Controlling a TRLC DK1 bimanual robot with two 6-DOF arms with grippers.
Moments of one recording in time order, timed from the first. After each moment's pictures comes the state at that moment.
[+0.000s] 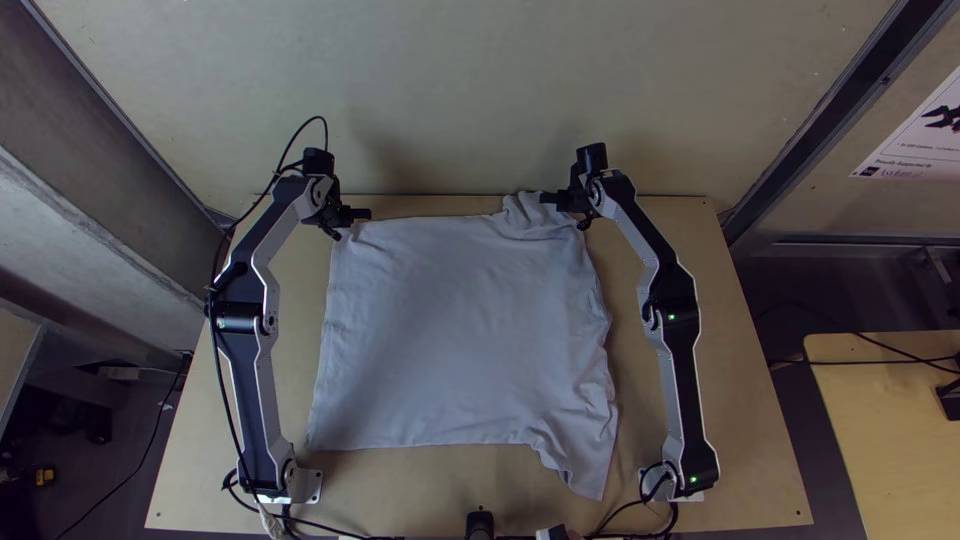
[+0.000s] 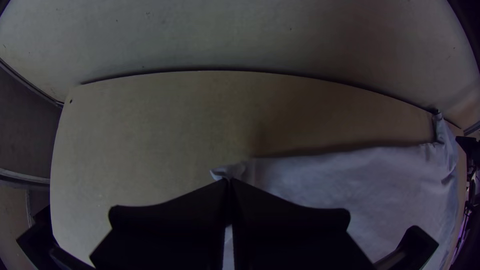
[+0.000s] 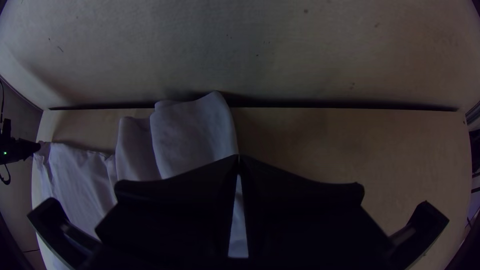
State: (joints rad) left arm -0.04 2.25 2.09 -0.79 -0.12 -0.08; right arm 0.26 2.53 2.36 -0.69 -0.07 0.23
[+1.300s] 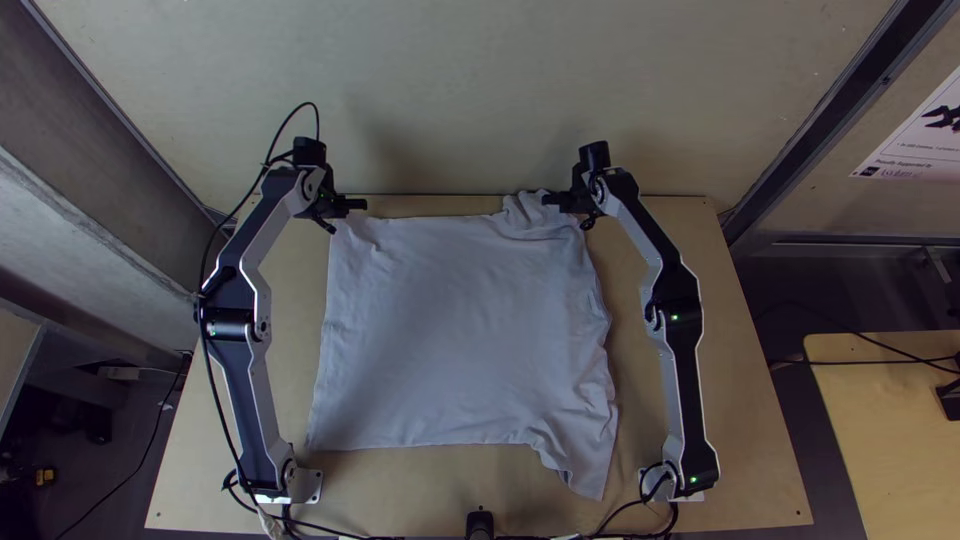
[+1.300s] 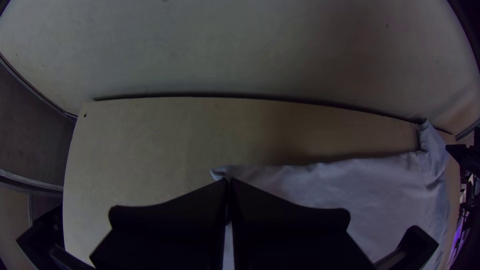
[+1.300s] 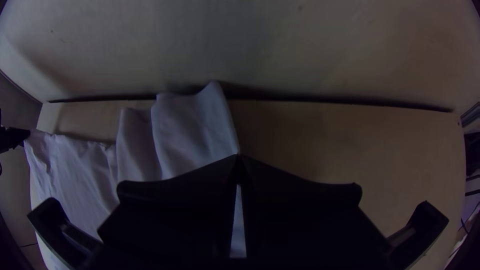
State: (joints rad) left arm -0.04 2.16 2.08 -0.79 -0.11 -0.08; right arm 0.25 2.50 2.36 -0.75 -0.07 0.20
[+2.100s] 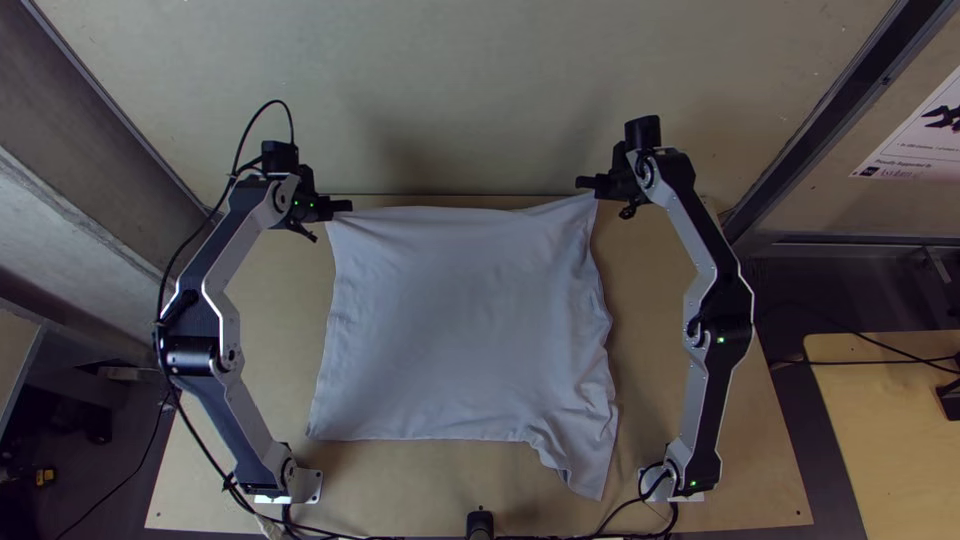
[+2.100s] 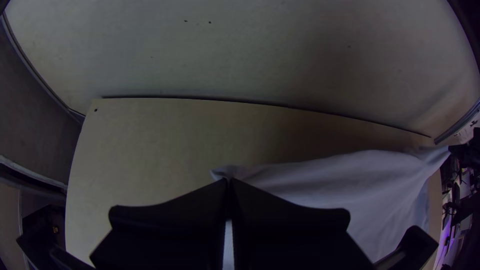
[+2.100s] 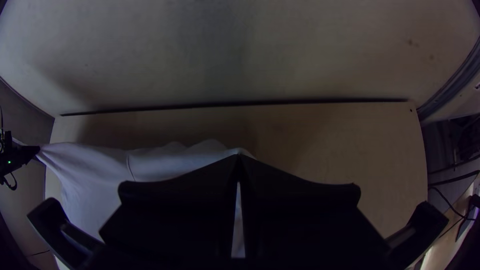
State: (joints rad) left arm 0.01 1.91 1.80 -0.69 -0.01 -0.08; right arm 0.18 2.19 2.18 -0.86 -0.07 0.20
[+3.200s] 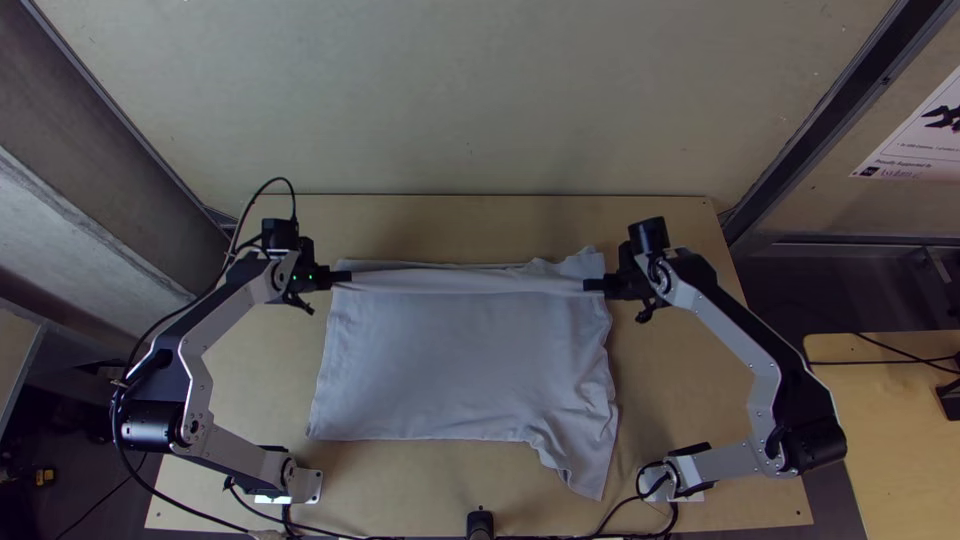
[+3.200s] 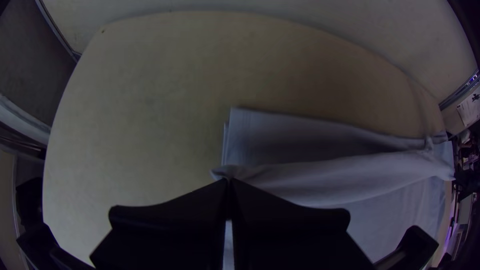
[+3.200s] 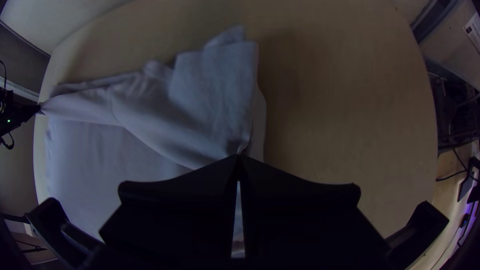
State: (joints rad) left arm 0.01 1.57 1.11 -0.43 0.00 -0.07; right arm 0.25 1.56 1.13 -0.66 -0.05 0.21
